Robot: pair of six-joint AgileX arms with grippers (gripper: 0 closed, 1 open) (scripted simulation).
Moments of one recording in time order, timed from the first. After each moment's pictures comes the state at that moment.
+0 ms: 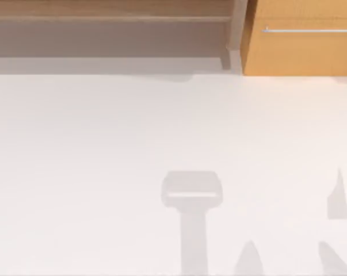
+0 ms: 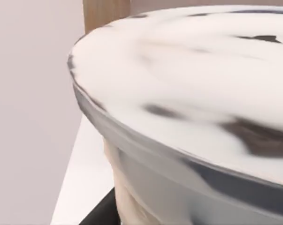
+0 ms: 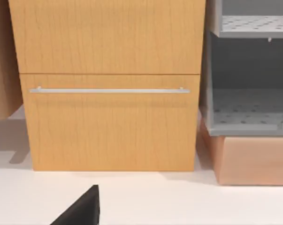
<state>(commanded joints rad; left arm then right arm) 0.67 2.10 0.70 1.26 0.72 0.09 0.00 0.00 0.00 0.00 0.00 0.00</state>
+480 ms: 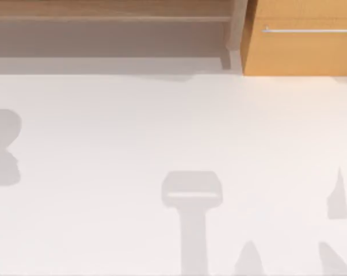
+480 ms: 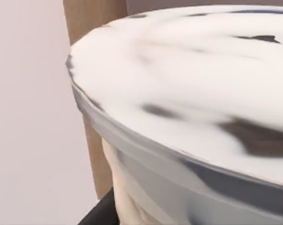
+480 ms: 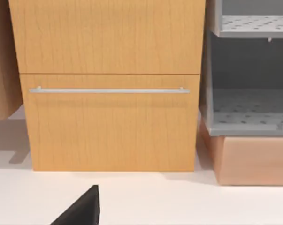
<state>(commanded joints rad) 0.61 2.02 0.77 1.28 0.66 0.10 0.00 0.00 0.00 0.00 0.00 0.00</state>
